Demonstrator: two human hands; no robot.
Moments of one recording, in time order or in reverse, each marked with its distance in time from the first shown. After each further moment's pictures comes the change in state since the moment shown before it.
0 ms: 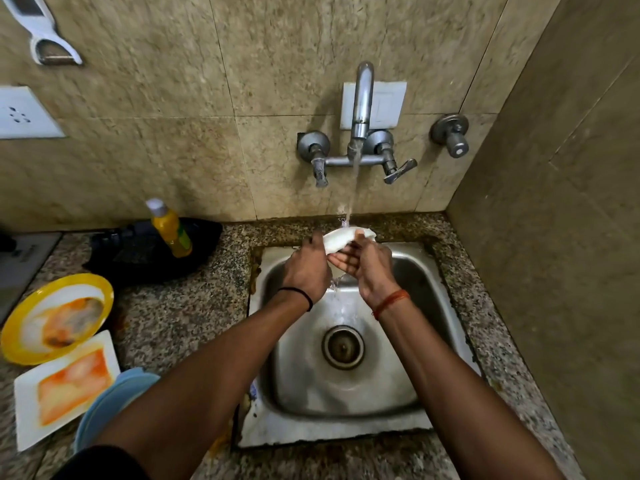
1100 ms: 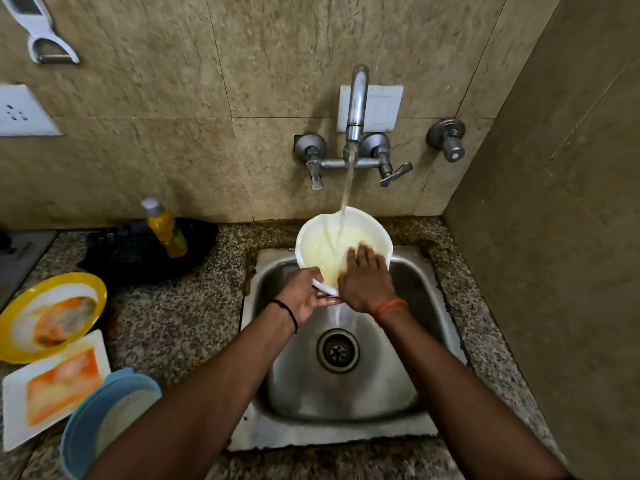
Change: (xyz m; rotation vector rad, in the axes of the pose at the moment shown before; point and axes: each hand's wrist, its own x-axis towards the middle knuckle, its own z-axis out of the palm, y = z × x) left_hand -0.013 0.001 0.015 -1.545 -0.359 -0.830; right_hand 0.014 0.012 -0.041 -2.000 -0.149 -0.444
